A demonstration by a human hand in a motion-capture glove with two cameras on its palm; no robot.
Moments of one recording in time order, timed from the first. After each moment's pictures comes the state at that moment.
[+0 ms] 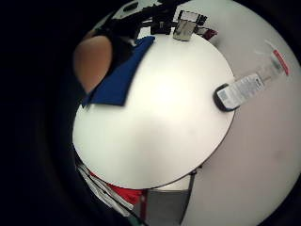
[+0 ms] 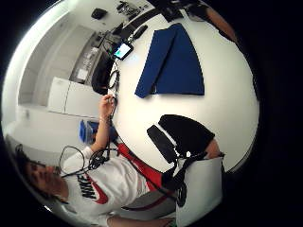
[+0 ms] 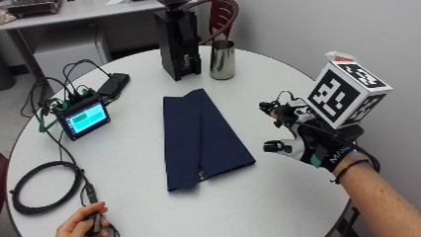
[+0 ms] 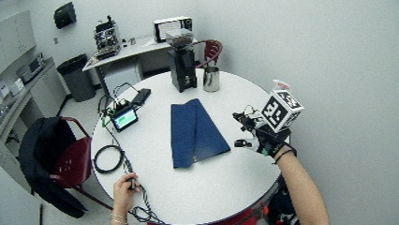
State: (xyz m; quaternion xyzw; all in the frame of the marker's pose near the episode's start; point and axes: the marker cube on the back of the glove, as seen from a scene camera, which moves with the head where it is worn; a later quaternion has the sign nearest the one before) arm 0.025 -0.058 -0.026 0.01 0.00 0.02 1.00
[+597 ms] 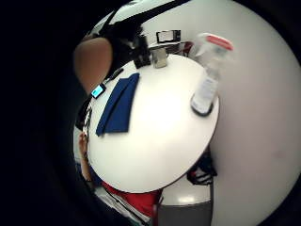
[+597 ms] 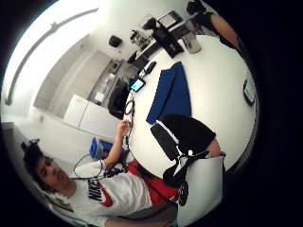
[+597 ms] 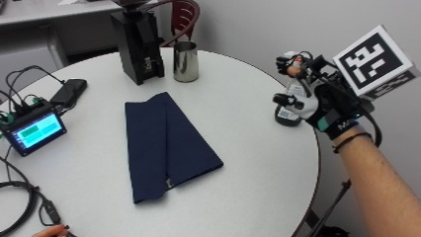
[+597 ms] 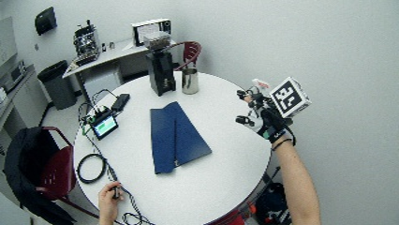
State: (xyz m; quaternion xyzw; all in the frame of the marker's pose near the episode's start) arm 0.039 -0.090 -0.087 0.15 -0.13 0.04 0.98
